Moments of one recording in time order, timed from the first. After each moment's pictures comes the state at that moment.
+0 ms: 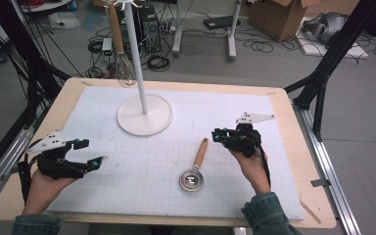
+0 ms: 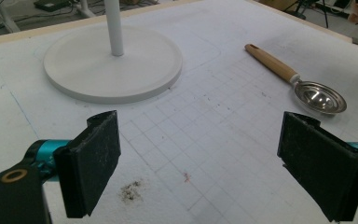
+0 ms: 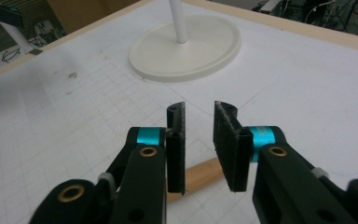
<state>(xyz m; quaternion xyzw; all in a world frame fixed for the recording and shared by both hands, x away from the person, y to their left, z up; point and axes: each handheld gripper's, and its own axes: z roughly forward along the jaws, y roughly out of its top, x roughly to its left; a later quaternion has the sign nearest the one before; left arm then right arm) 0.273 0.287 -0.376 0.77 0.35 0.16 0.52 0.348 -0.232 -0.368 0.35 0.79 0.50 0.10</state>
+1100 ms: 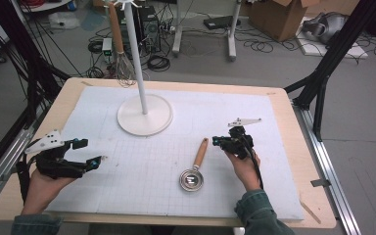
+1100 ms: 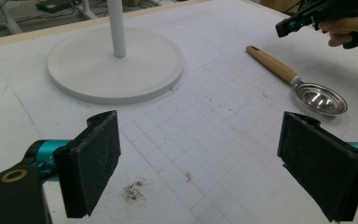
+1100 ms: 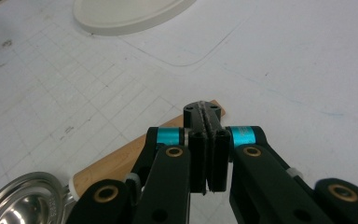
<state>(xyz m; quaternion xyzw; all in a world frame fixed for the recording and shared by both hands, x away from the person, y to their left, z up) 0.273 0.289 -0.374 0.76 0.35 0.16 0.52 0.369 -0.226 -0.414 0.41 0.80 0.43 0.09</state>
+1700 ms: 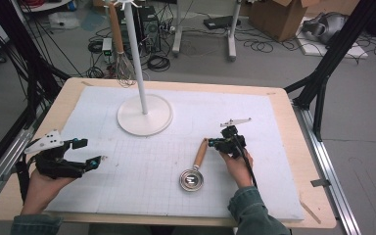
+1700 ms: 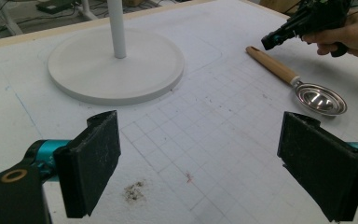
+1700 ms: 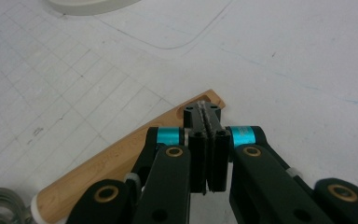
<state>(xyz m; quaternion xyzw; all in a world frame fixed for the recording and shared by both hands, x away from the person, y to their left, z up) 0.273 0.290 -0.374 0.76 0.35 0.16 0.52 0.383 -0.211 -0.433 0.44 0.80 0.40 0.08</state>
